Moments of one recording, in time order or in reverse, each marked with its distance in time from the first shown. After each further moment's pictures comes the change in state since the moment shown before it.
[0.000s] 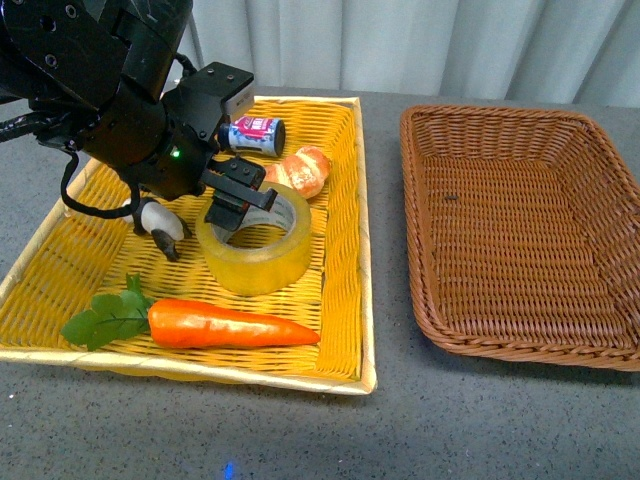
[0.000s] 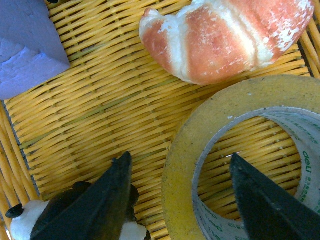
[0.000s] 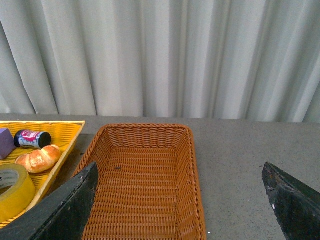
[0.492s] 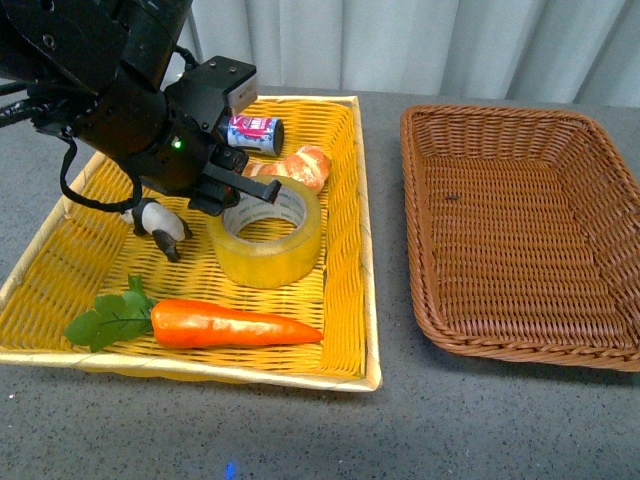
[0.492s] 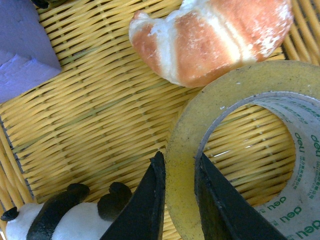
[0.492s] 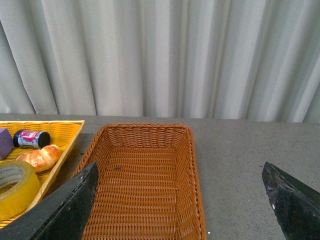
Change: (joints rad) left arm 0.000 -0.021 0.023 -0.043 0.045 -0.018; right arm 0.000 0.000 0.000 0.000 0.000 0.000
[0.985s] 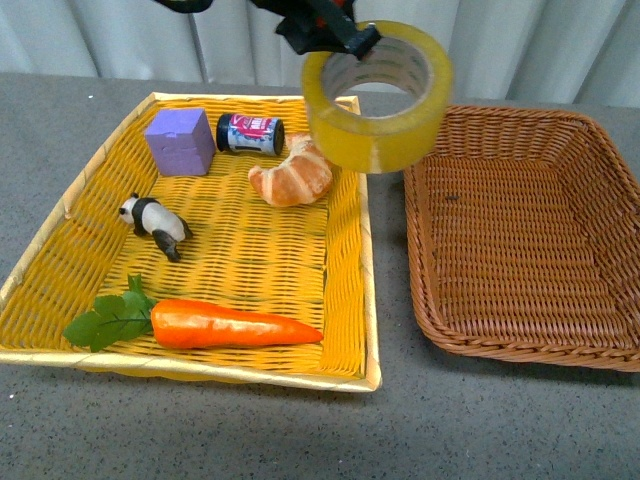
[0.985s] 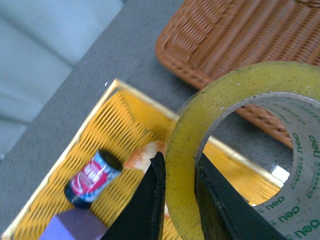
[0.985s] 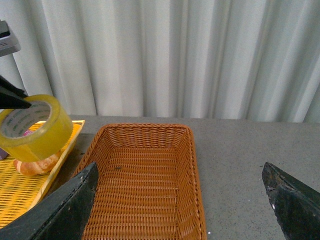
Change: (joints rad) left arm -0.144 -0.130 0.272 -0.159 0.178 0.444; right arm 0.000 0.000 0.000 0.000 0.000 0.000
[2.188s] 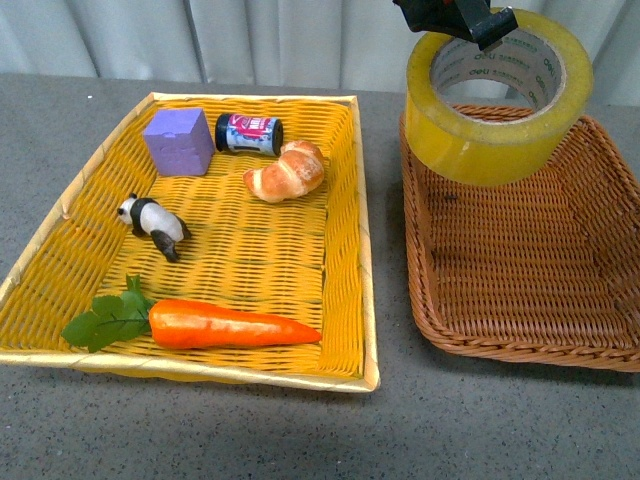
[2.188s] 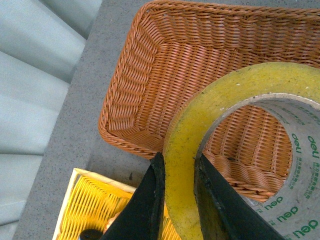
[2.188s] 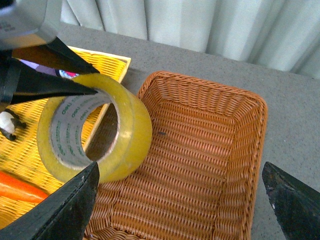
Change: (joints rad) left arm -0.131 0.051 0.178 -0.147 0.063 0.154; right arm 0.039 1.218 0.767 -0.069 -0.251 -0.126
